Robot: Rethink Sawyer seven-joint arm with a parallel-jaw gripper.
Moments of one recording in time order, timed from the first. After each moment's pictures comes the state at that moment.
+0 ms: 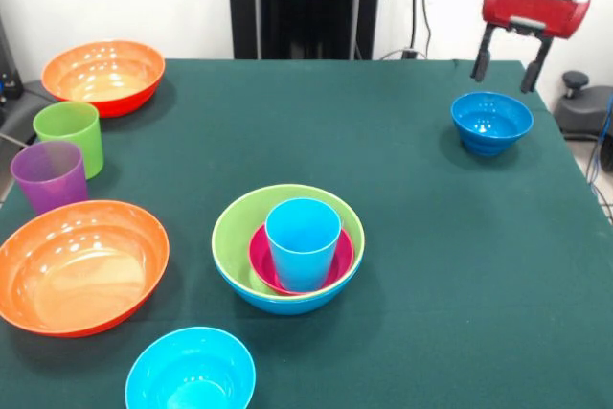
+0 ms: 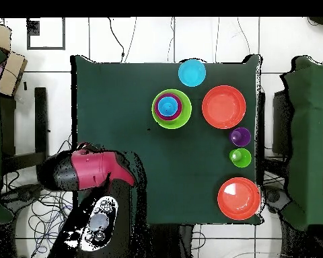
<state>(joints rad) 0.25 -0.69 -0.19 1.73 0.02 0.40 2.27</state>
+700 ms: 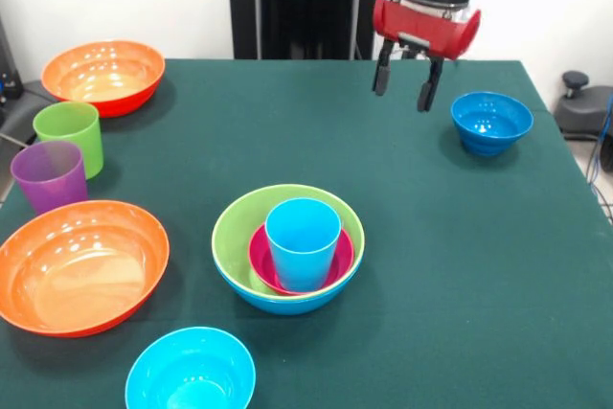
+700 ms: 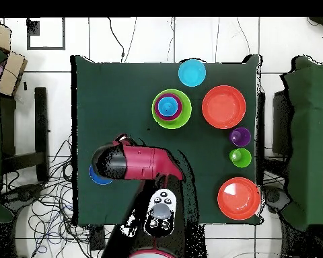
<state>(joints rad) 0.05 -0.67 -0.17 1.76 0.02 0.37 2.27</state>
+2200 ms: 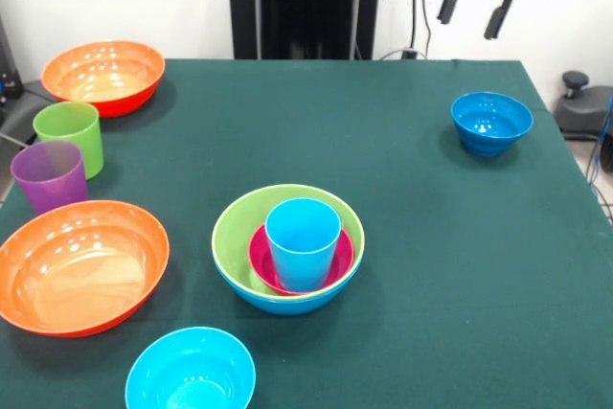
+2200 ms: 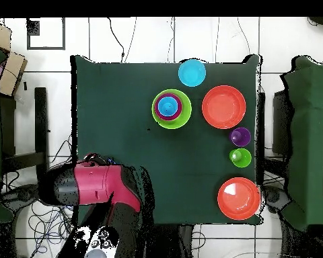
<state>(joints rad) 0.31 -0.78 -0.30 1.79 0.02 0.53 2.27</state>
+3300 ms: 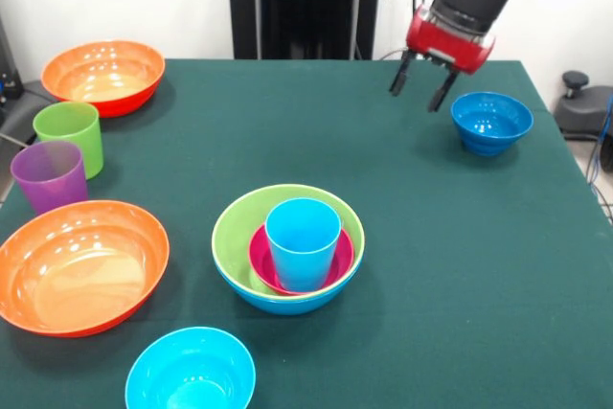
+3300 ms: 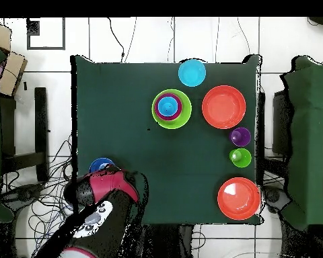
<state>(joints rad) 0.39 -0.45 -0.38 1.80 0.02 0.25 2.27</state>
